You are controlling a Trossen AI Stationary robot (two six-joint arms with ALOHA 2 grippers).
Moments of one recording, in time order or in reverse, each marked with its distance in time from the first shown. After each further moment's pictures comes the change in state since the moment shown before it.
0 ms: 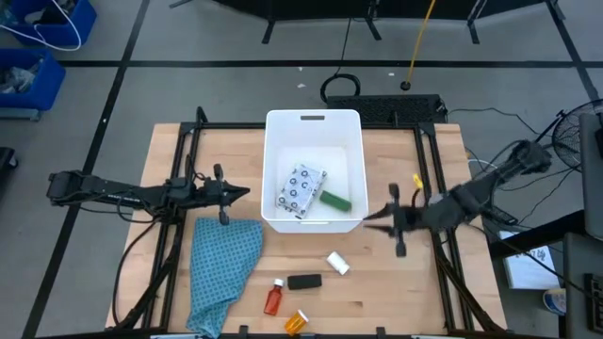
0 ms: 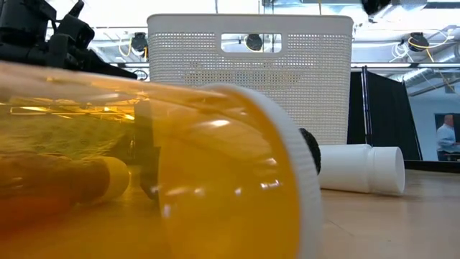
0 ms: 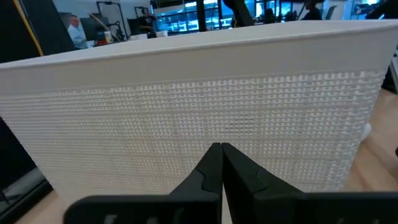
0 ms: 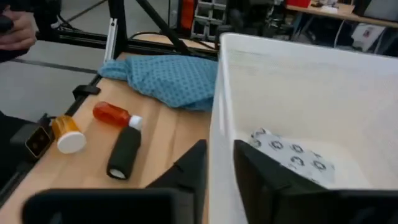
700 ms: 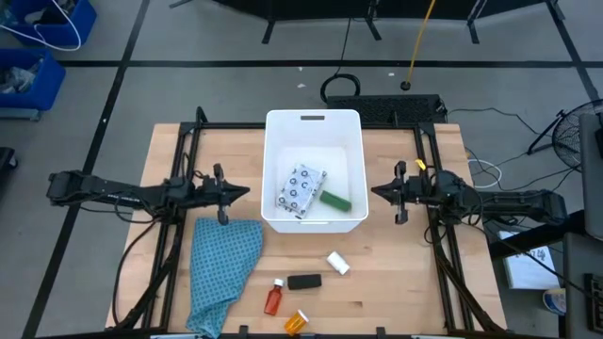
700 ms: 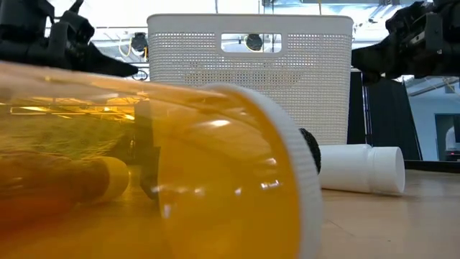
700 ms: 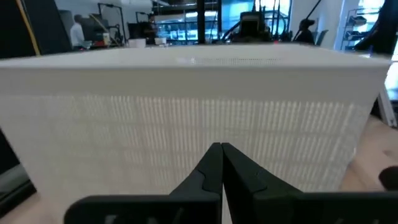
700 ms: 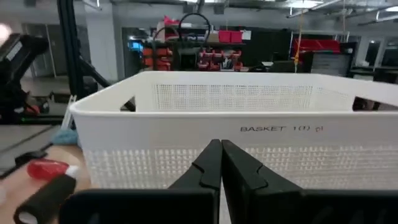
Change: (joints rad) left arm 0.000 -0.002 -0.001 0.038 0.010 -0.083; right arm -0.695 -0.527 -0.715 0.697 -0.585 -0.112
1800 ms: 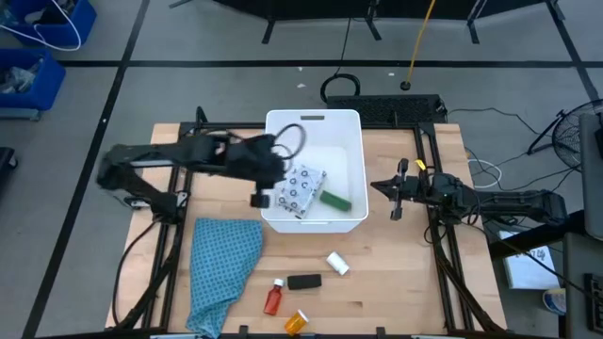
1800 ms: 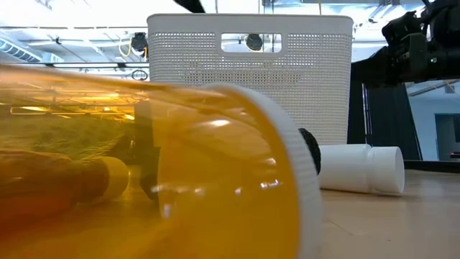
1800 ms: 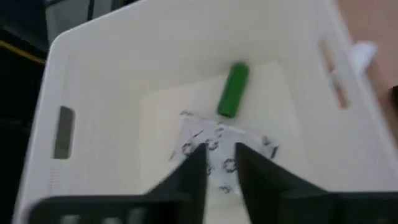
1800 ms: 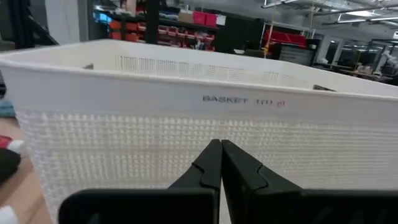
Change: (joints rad) left arm 0.004 0.861 1.592 -1.558 -0.003 0.248; right arm -0.007 0.000 -0.006 -0.064 0.121 -0.116
